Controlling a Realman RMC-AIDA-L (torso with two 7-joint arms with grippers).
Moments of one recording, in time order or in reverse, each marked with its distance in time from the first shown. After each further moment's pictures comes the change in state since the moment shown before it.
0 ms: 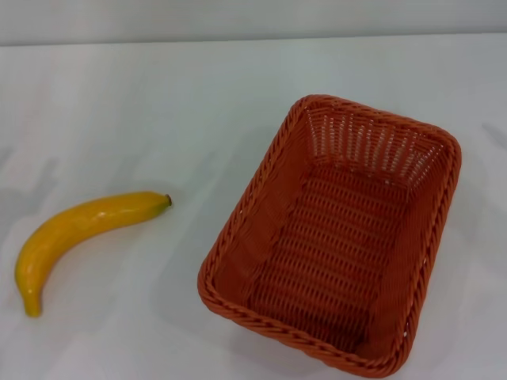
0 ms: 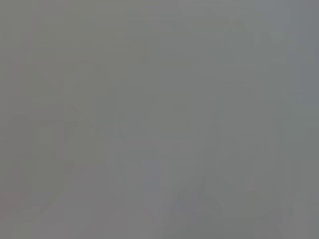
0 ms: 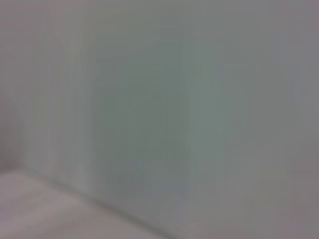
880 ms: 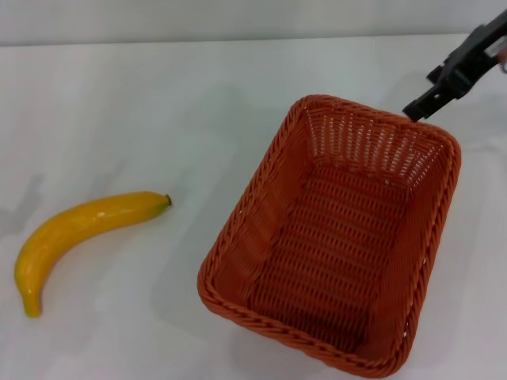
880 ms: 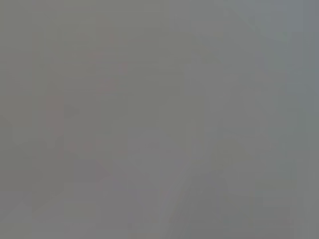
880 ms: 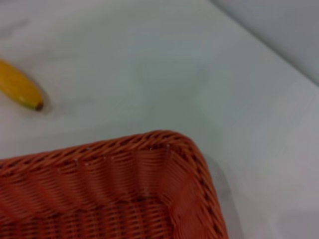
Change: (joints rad) left arm 0.073 0.007 0.002 -0.016 0.027 0.004 -0.002; right arm 0.622 0.066 -0.406 0.194 -0.840 0.107 0.437
